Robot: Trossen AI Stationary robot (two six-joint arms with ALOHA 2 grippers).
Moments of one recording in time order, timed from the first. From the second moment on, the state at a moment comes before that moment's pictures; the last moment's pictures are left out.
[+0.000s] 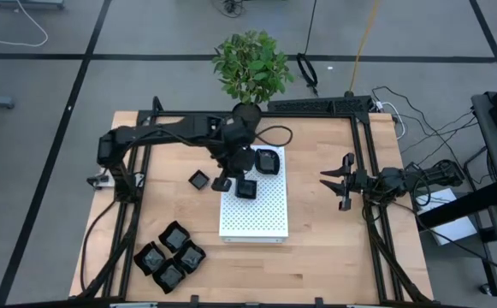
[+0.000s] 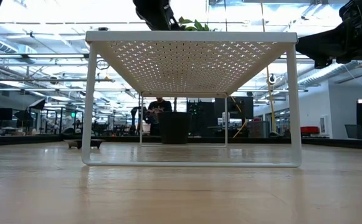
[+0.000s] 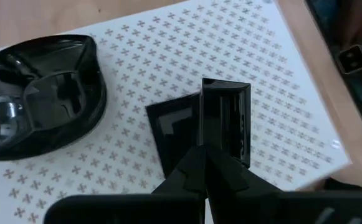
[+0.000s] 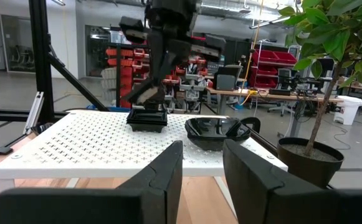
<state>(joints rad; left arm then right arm) 0.15 1.79 1.79 -1.12 0.38 0.40 0.25 0.01 0.02 0.13 0.39 -0.12</state>
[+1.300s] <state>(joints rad) 0.15 1.84 1.79 -1.08 0.35 0.37 0.25 0.01 0.02 0.13 0.39 -0.12</state>
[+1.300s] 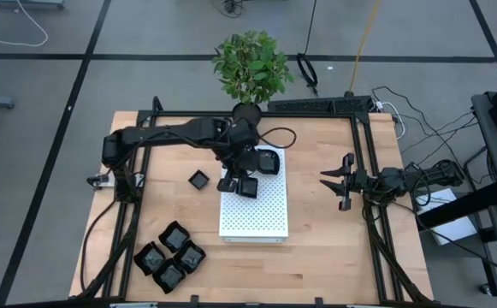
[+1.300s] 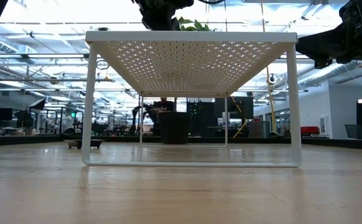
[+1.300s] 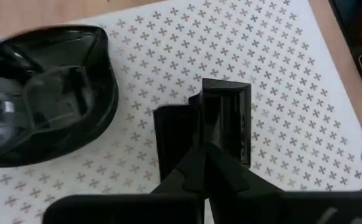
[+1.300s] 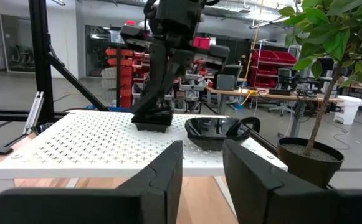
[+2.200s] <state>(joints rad) 0.17 1.78 1.79 -1.14 0.23 0.71 0.25 0.01 0.02 0.13 0.39 -0.12</state>
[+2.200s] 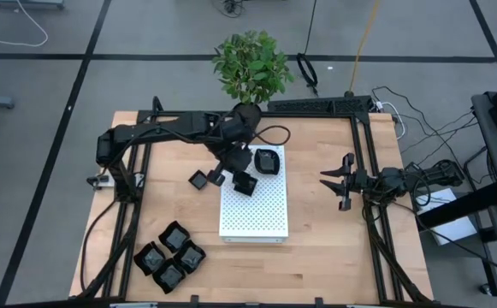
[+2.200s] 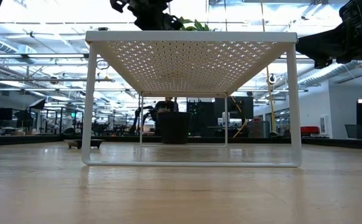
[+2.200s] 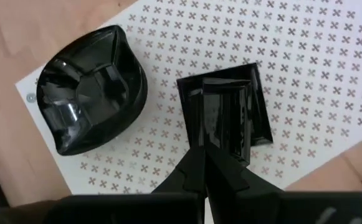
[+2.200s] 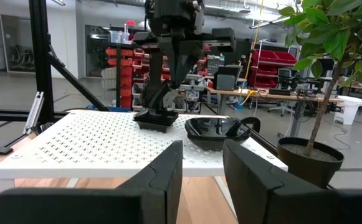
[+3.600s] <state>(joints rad) 0.13 1.80 1.77 -1.05 0.25 0.46 0.25 0.01 0.02 0.13 0.39 -0.12</state>
